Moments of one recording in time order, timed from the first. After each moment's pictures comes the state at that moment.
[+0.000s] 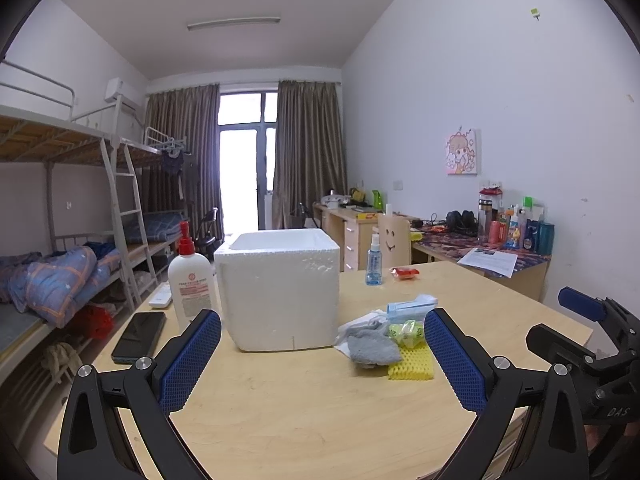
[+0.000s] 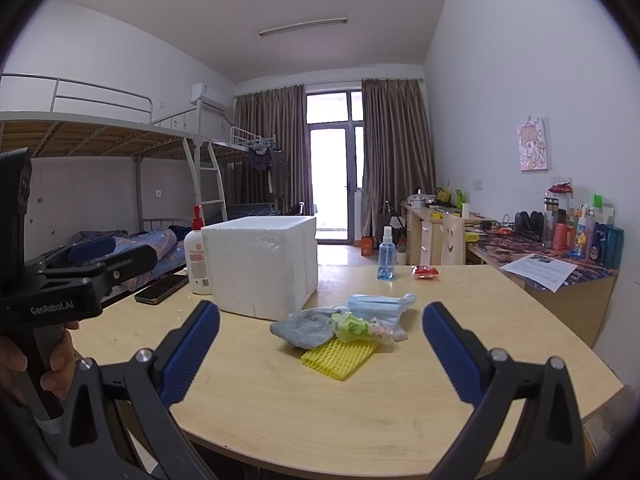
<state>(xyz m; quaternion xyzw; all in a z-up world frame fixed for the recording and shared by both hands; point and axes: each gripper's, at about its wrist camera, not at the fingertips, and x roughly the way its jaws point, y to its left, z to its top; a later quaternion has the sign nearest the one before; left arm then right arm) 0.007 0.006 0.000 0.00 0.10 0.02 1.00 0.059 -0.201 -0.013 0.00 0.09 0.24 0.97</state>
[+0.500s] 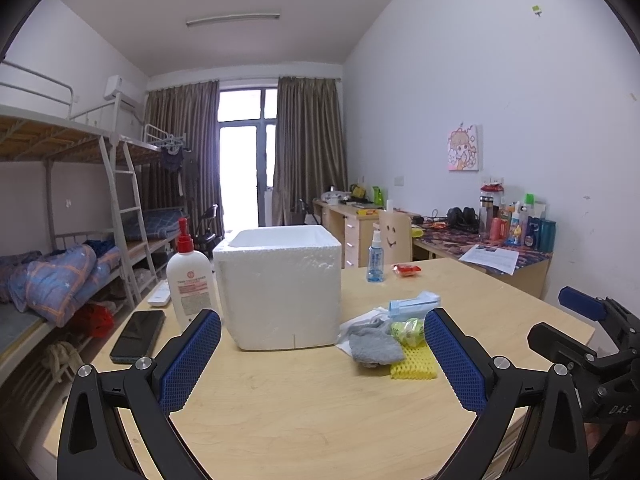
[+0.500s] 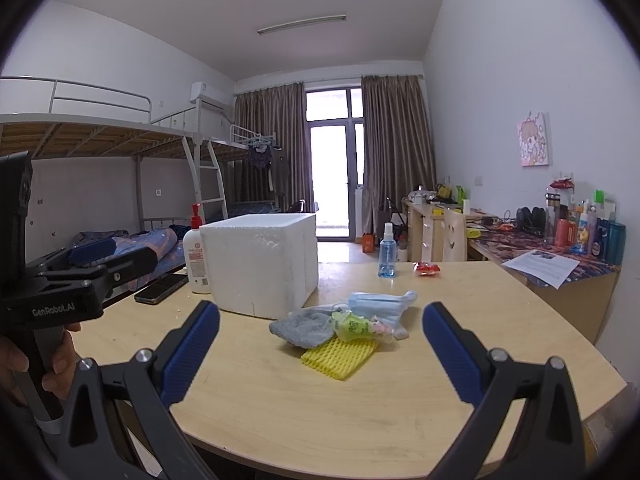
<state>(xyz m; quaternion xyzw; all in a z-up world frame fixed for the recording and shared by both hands) 0.011 0.008 0.000 0.00 0.10 0.02 0.99 0.064 -0.201 -0.014 0.00 0.10 0.24 0.97</state>
